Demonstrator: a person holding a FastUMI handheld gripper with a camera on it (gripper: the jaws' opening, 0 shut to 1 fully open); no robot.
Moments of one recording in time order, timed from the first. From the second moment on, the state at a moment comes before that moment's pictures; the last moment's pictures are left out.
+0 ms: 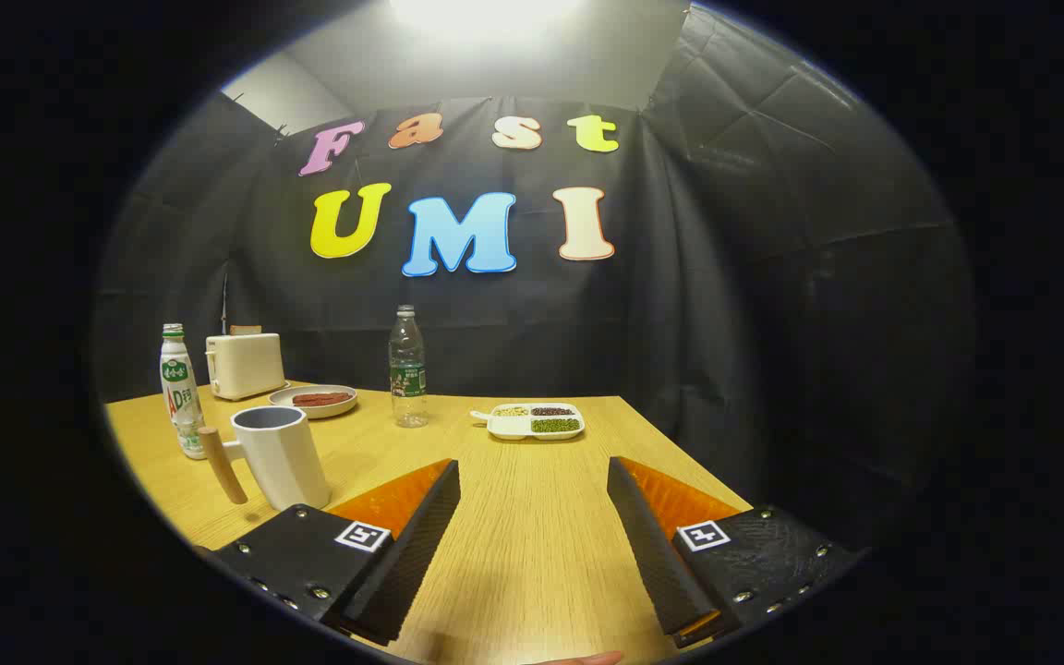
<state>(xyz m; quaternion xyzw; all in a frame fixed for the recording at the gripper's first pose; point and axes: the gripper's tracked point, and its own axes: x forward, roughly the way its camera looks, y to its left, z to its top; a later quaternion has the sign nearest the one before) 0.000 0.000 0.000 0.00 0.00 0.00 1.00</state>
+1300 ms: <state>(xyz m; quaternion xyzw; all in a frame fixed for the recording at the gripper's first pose) -0.027 0.162 0.118 0.01 -0.05 -0.01 1.00</state>
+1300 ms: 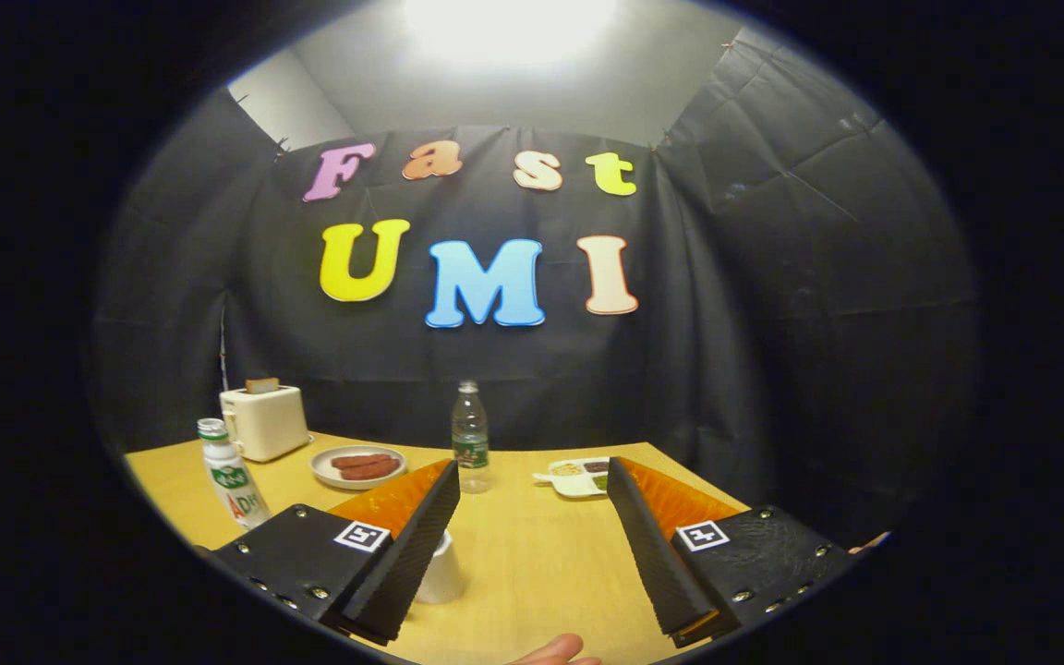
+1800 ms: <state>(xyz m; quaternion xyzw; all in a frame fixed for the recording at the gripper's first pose) -0.064 0.353 0.123 0.05 -0.07 0.13 0.99</state>
